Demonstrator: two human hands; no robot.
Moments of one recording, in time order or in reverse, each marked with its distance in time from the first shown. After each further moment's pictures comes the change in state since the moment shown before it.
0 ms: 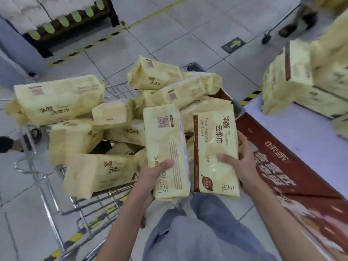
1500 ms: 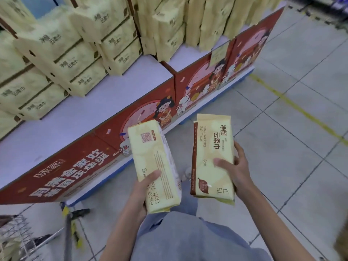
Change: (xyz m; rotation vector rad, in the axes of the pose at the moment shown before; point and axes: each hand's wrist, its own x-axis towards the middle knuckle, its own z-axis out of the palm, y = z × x) left_hand -0.235 -0.355 0.298 0.972 -0.925 -0.447; right_hand -0.484 0.276 -0.306 0.850 1.412 -0.023
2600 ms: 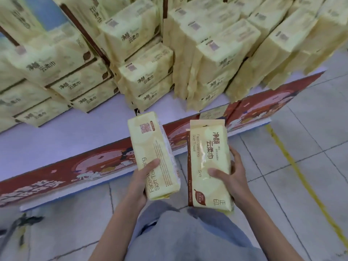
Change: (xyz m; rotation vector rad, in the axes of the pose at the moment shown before) left_hand 0.248 0.159 0.339 -0.264 0.201 0.055; right_hand 0.384 -0.261 -0.079 -0.276 -0.356 -0.075
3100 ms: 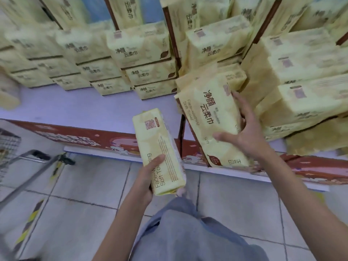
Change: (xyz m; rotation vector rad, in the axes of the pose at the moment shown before) left_hand 0.002 0.034 -0.001 -0.345 0.291 0.132; right_hand 0.131 -0.158 0.103 -0.488 -0.609 -0.526
